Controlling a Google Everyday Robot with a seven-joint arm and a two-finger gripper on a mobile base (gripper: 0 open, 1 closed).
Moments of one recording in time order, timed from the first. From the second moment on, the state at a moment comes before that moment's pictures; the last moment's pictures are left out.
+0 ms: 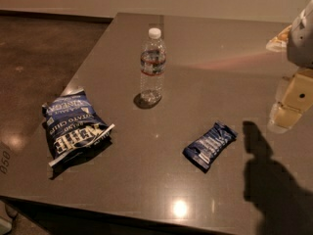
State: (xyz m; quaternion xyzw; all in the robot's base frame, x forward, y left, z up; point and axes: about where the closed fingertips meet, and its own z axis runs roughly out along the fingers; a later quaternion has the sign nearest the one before) arm 0.438 -0.216 0.977 -0.60 0.78 -0.04 0.16
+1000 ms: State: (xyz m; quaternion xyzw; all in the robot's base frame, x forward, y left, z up) arm 0.484 -0.177 0.978 -0.61 0.77 -0.01 0.19
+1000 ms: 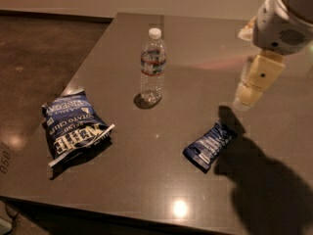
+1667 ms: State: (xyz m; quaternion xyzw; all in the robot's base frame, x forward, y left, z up) arm 0.546 -0.138 0.959 -0.55 0.79 0.06 0.27
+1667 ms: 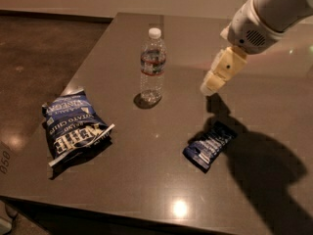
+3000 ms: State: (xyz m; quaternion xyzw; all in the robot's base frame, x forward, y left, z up) arm 0.610 -0.065 0.949 -0.55 0.76 0.11 0.34
